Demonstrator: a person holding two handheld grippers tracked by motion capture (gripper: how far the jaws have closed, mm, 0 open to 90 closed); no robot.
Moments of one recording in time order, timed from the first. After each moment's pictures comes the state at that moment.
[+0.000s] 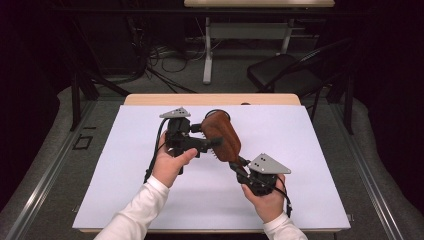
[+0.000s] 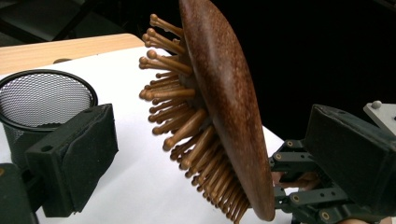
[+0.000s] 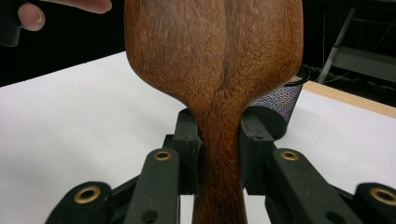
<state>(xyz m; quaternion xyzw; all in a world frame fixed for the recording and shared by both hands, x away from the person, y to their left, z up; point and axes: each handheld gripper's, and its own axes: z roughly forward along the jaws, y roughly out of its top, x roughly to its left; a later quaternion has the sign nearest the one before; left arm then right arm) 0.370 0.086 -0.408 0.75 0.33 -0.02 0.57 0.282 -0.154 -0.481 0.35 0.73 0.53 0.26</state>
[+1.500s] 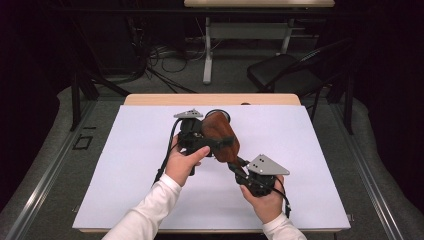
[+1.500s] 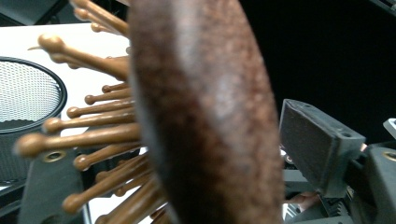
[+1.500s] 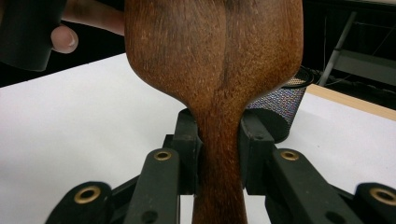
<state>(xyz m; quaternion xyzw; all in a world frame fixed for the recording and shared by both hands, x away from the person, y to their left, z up) 0.375 0.061 -0.418 0.75 0.34 -0.04 0.56 0.280 -0.151 -0.482 0.34 0.73 0.53 0.27</state>
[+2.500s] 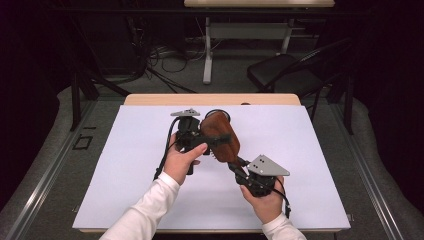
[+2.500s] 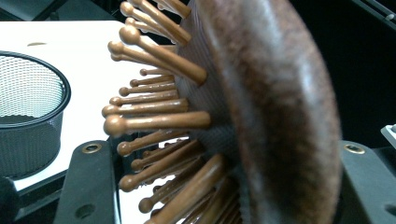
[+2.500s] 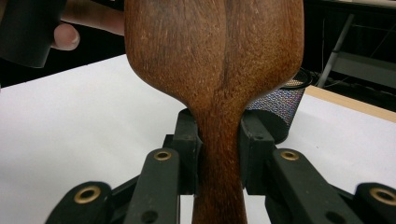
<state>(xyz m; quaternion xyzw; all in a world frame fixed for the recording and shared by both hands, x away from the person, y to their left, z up) 0.379 0.066 -0.419 0.74 0.35 -0.06 0.57 0.280 -0.151 -0.484 0.34 0.73 0.53 0.27</state>
